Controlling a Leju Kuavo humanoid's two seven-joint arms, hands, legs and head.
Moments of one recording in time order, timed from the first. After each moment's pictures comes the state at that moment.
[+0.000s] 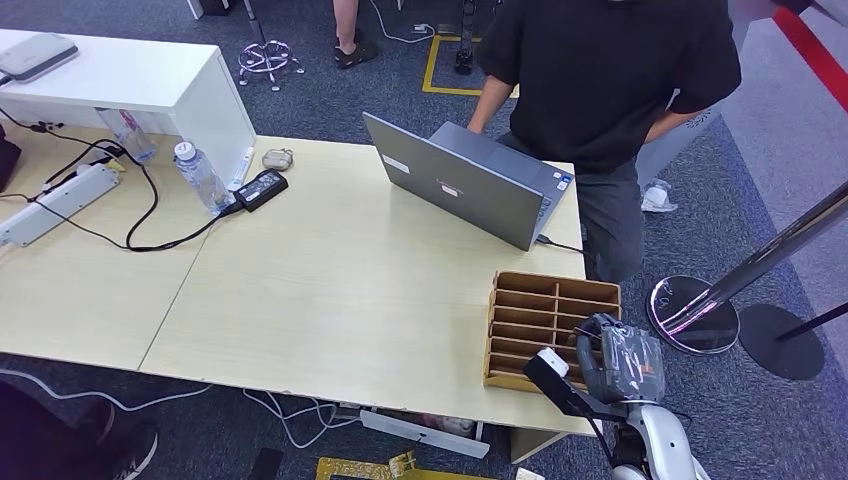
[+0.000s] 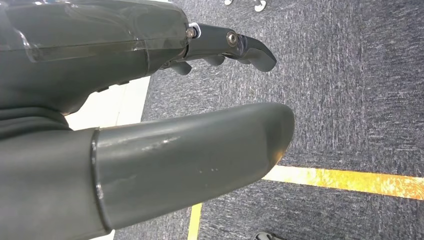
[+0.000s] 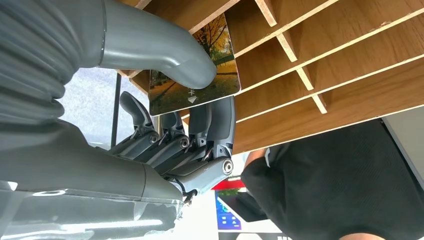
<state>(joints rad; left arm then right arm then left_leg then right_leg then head) -0.13 0.00 -1.15 -0.23 0.87 0.63 0.13 -0.22 -0.39 0.73 -1.42 0.89 -0.44 0.44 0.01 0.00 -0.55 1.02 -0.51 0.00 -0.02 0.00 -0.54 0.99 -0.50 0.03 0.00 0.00</state>
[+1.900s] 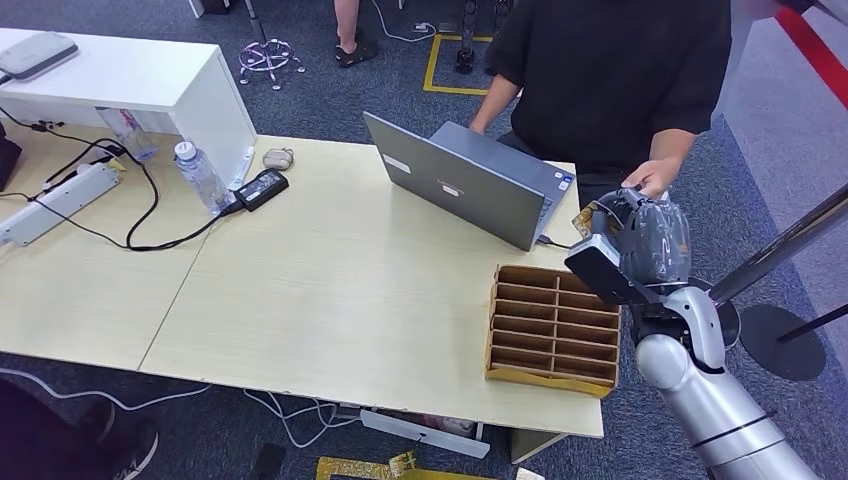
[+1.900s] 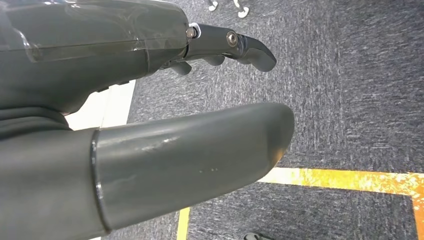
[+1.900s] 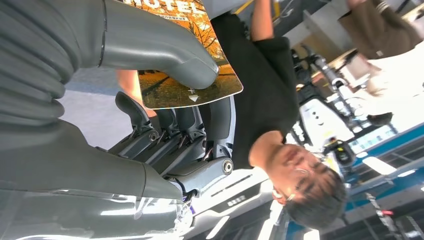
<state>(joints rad) -0.13 0.00 -1.15 -0.23 0.85 0.62 0.07 -0.63 -0.33 0.71 -1.22 0.47 -0.51 -0.01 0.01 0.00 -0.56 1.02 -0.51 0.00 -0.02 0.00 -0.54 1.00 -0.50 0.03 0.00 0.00</state>
